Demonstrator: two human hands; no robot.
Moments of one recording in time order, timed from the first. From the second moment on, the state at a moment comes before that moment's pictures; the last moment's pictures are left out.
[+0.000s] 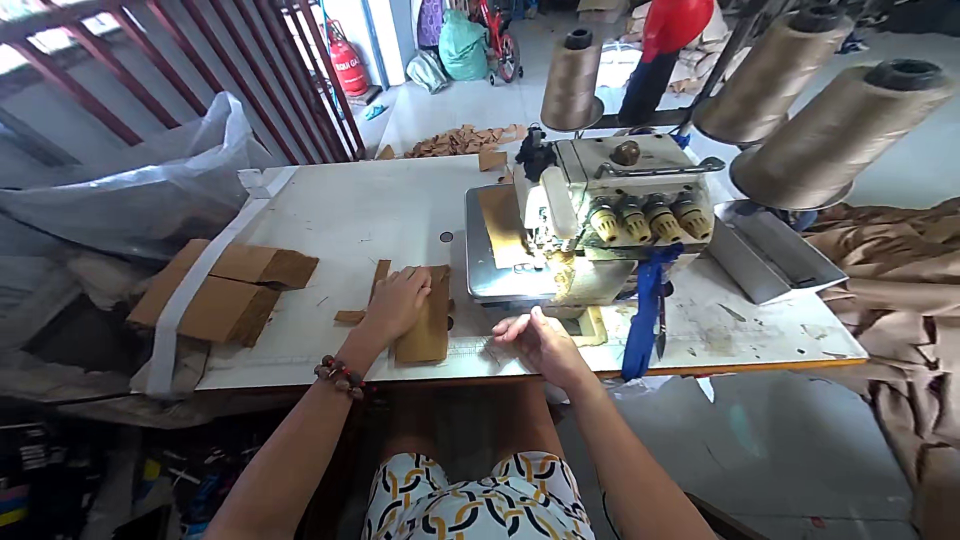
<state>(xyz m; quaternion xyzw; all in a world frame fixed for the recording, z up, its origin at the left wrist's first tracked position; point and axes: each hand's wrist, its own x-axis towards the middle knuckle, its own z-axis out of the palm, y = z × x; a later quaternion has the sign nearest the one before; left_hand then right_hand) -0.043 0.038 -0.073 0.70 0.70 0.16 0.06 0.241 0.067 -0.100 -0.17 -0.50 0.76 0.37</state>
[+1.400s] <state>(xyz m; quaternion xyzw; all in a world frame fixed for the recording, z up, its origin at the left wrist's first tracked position) 0.087 0.041 -0.012 0.81 0.54 0.22 -0.04 0.242 0.060 -0.067 -0.27 -0.48 0.75 0.38</state>
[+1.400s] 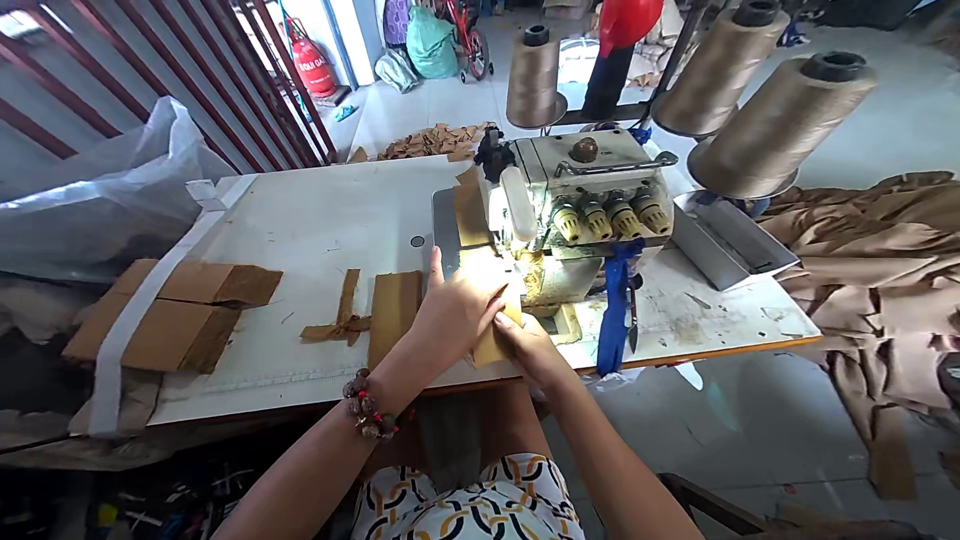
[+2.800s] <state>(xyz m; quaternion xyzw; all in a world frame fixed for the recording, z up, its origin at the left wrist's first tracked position) 0.085 0.027 -0.033 0.81 0.52 0.27 -0.08 0.243 0.039 -0.079 -0.29 -0.45 0.77 0.36</state>
